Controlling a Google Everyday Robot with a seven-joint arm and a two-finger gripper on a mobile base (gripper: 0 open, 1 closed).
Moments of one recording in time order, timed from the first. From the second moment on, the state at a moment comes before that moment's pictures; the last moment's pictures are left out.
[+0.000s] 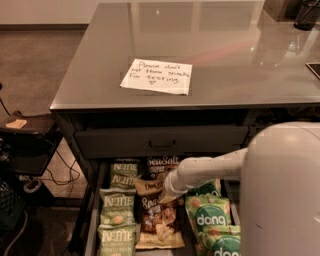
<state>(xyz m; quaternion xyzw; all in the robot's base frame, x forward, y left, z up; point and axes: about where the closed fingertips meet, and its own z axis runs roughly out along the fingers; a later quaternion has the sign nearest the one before) 0.547 -0.003 0.421 -0.72 0.64 0.08 0.24</state>
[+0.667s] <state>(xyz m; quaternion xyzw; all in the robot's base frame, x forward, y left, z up) 0.502 -0.004 0.488 -0.70 0.64 0.14 0.28</state>
